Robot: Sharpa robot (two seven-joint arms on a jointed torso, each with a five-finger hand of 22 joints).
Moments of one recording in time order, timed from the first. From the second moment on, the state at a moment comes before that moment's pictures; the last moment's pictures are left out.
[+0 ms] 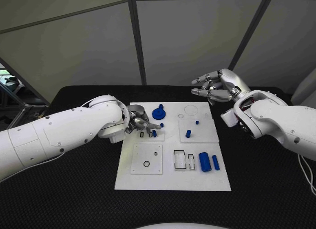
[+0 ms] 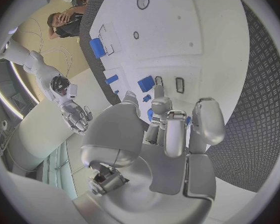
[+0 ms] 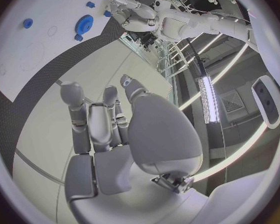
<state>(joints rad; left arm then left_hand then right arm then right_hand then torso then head) 1.19 -0.73 0.08 1.46 -1.05 0.10 -0.55 1.12 0.05 -0.15 0.29 0.07 0.90 0.08 0.60 0.50 1.21 0.01 1.12 0.97 1.46 -0.04 1.53 1.31 0.08 1.35 0.07 1.35 1.18 1.22 -0.81 0.08 1.49 -0.84 -0.45 0.15 1.38 -0.08 0.15 0.08 0.29 0.94 0.15 0.19 0.08 1.05 0.07 0.90 0.81 1.45 -0.01 1.28 1.15 0.13 1.19 0.10 1.11 0.77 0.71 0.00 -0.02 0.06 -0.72</state>
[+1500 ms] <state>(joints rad) 1.20 -0.71 0.08 1.45 -1.05 0.14 -0.55 1.25 0.11 -0.12 0.24 0.07 0.87 0.07 0.65 0.58 1.22 0.01 1.12 0.97 1.47 -0.05 1.53 1.31 0.08 1.36 0.06 1.36 1.19 1.22 -0.79 0.08 1.47 -0.85 -0.43 0.13 1.38 -0.08 0.16 0.08 0.30 0.94 0.15 0.19 0.08 1.05 0.07 0.90 0.80 1.45 -0.01 1.27 1.14 0.13 1.19 0.10 1.10 0.77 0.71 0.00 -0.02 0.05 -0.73</state>
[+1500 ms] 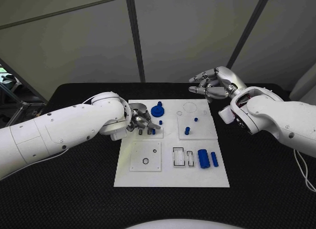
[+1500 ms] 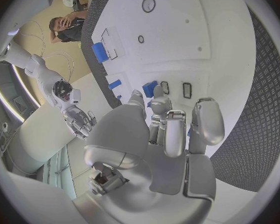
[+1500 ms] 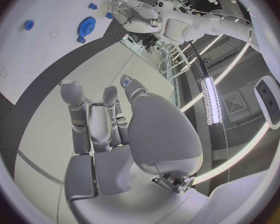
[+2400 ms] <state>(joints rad) 1.20 -0.72 0.08 1.45 -1.04 0.15 -0.52 1.14 -0.11 0.68 0.17 0.08 0.82 0.07 0.68 0.67 1.20 0.00 1.06 0.91 1.47 -0.06 1.53 1.31 0.08 1.34 0.05 1.34 1.19 1.22 -0.78 0.08 1.46 -0.85 -0.42 0.12 1.37 -0.08 0.16 0.08 0.31 0.93 0.15 0.19 0.07 1.04 0.07 0.89 0.79 1.45 -0.01 1.26 1.13 0.13 1.18 0.10 1.09 0.74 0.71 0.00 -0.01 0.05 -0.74</state>
